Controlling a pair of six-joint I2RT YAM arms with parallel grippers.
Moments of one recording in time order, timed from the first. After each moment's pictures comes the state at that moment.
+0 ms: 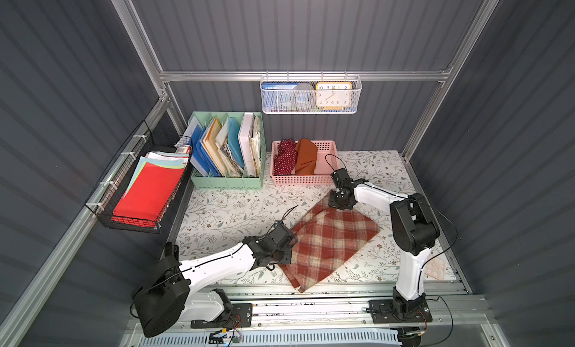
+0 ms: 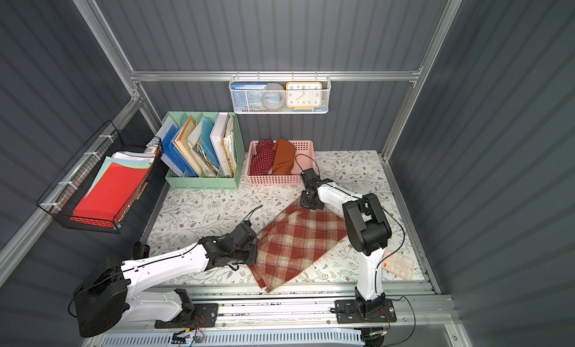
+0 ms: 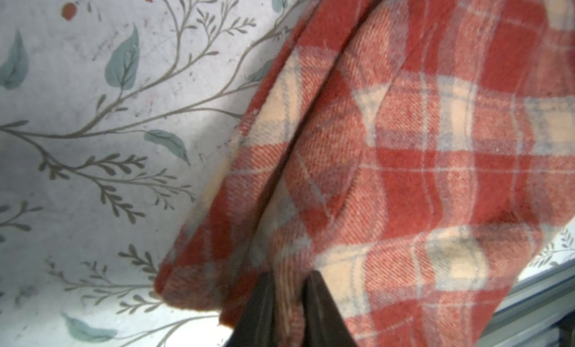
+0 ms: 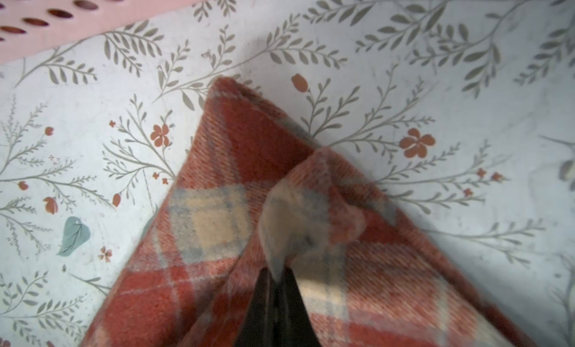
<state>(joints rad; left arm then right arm) -0.85 1.28 0.67 -0.47 -0.08 -0.75 0.39 1.97 1.37 -0.57 0.07 0.58</state>
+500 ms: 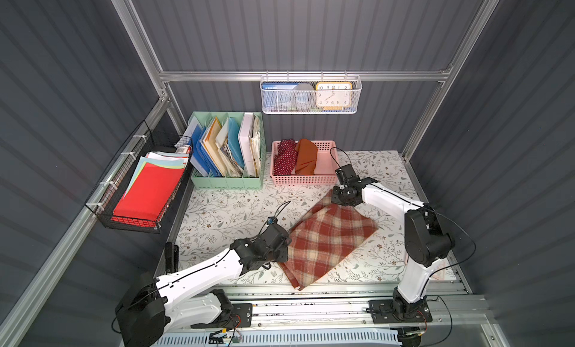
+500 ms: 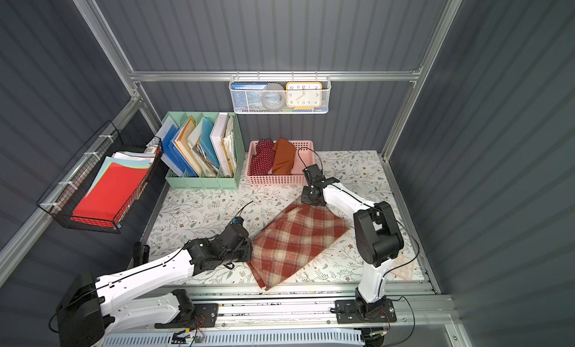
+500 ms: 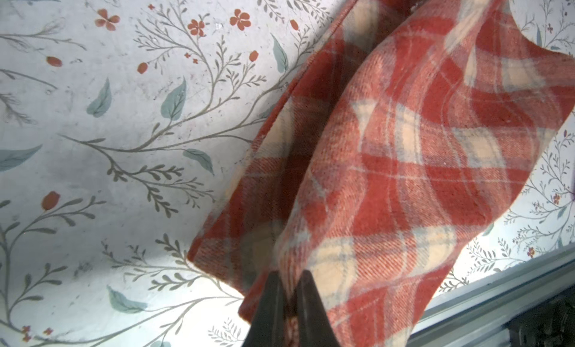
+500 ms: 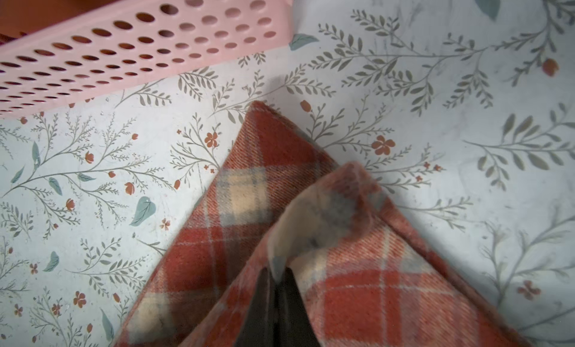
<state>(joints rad) -0.85 1.12 0.66 -0.52 -0.15 -0.81 0.39 1.86 1.36 -0.57 0.07 0.58</state>
